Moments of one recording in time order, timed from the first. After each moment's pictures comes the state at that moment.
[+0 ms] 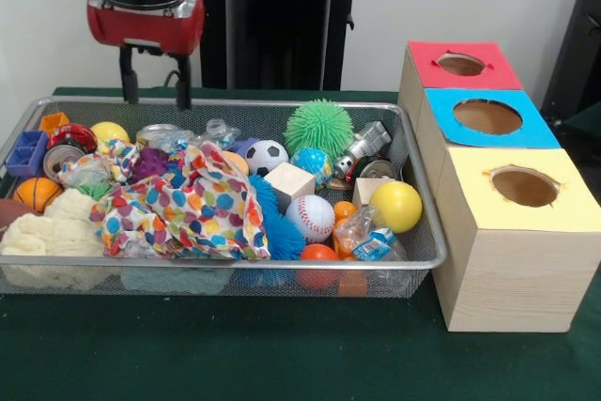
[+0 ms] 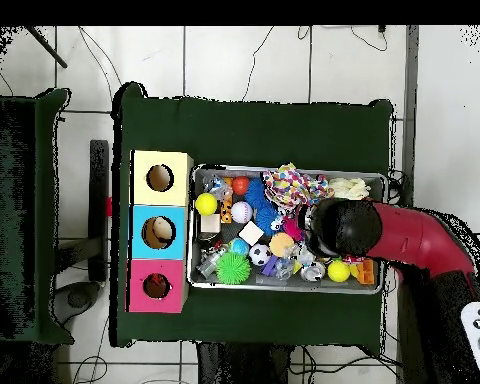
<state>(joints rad) -0.66 -0.75 0.28 1.61 -0.38 0.76 1.69</state>
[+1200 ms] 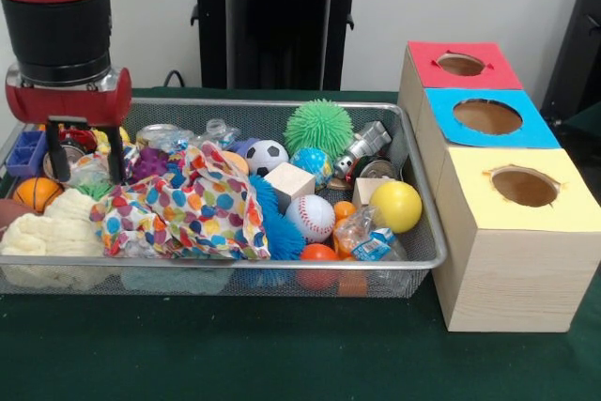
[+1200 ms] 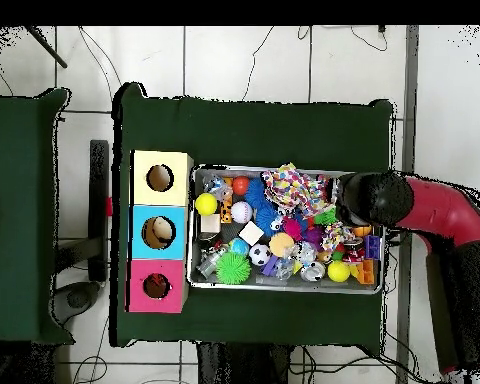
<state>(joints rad) -0.79 -0.57 0.43 1.40 -0.50 0.78 1.58</state>
